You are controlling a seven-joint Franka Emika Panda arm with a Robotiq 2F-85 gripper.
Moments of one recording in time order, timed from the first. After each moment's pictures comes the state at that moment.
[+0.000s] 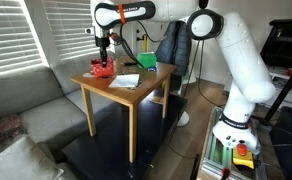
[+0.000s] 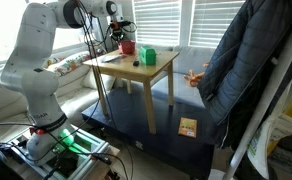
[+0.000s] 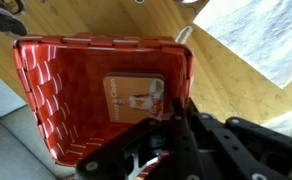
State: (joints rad) arm 0.13 0.63 0.09 -1.08 -0.08 1.81 -0.70
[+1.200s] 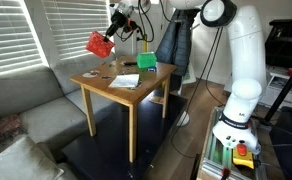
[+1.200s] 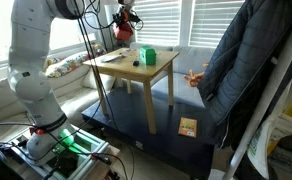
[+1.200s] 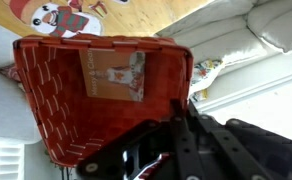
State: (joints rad) arm -0.26 0.45 0.24 -1.21 0.68 1.76 -1.12
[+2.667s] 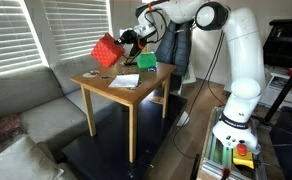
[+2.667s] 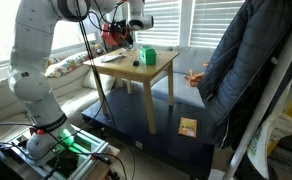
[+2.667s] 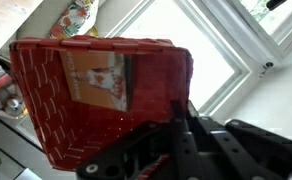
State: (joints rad) arm -0.29 0.51 0.06 -1.44 1.29 1.29 -1.21
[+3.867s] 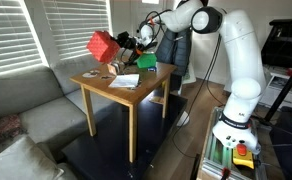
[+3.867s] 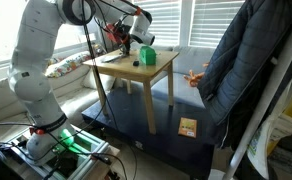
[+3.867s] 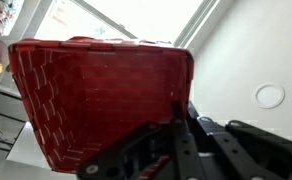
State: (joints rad) arm -0.28 0.57 0.02 -1.55 1.68 1.27 -1.13
